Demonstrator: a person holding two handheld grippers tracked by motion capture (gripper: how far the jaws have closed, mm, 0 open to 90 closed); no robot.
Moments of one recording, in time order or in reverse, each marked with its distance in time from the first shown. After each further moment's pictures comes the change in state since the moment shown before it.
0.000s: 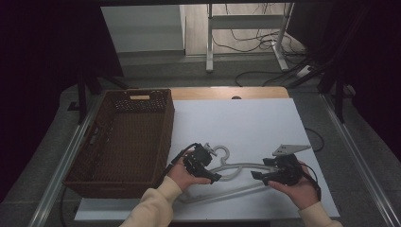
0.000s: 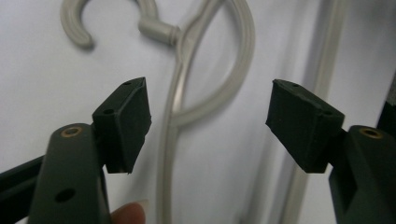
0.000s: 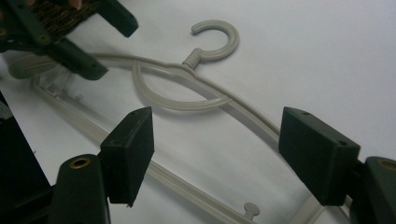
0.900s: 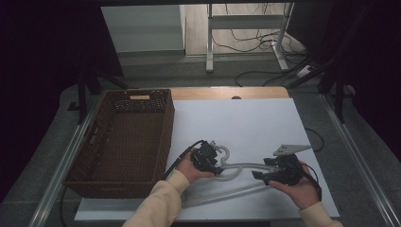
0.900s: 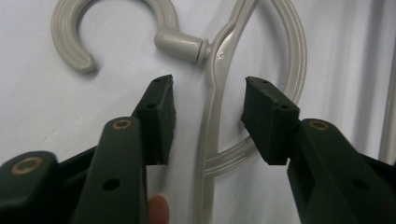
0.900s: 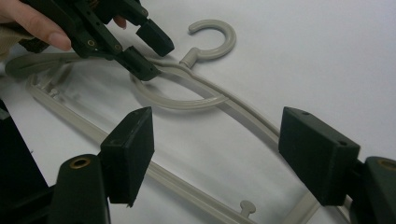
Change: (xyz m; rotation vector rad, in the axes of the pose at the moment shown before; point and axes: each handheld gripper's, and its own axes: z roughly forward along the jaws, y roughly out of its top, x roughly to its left) left arm 0.021 0.011 0.036 0.038 -0.011 0.047; right arm -0.002 -0.001 -0.001 0.000 -0.007 0.000
